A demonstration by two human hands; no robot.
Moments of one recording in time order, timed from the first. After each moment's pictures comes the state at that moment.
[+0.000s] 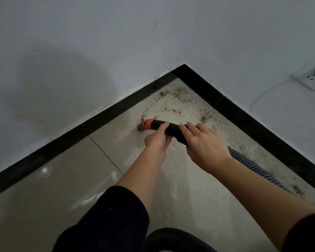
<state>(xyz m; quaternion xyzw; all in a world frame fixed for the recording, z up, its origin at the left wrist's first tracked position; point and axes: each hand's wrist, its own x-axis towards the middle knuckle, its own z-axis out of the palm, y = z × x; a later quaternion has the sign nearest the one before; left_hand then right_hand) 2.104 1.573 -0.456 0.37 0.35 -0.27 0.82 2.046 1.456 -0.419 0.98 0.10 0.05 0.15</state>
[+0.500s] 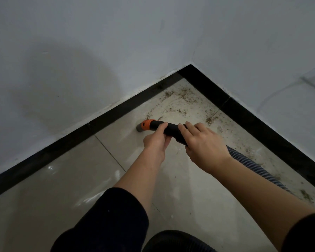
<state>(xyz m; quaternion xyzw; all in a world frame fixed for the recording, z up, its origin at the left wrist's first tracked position) 2.109 1.589 -0.458 0.37 0.36 -0.25 0.82 2.055 1.470 -0.422 0.98 0.12 0.06 0.15</state>
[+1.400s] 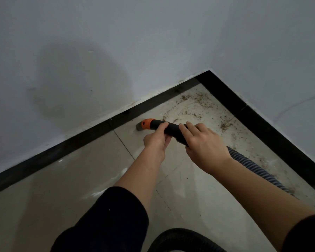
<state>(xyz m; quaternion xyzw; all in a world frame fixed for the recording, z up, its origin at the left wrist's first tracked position) 2.107 1.640 -0.456 0.37 0.38 -0.21 0.82 2.063 1.515 -0.422 0.97 0.17 0.06 0.14</state>
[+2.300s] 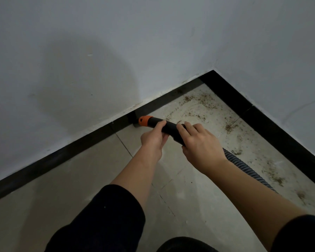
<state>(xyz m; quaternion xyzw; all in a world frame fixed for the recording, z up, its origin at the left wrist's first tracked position) 2.128 1.651 -0.465 0.39 0.38 -0.20 0.82 2.080 1.526 -0.440 0.98 0.15 0.09 0.12</state>
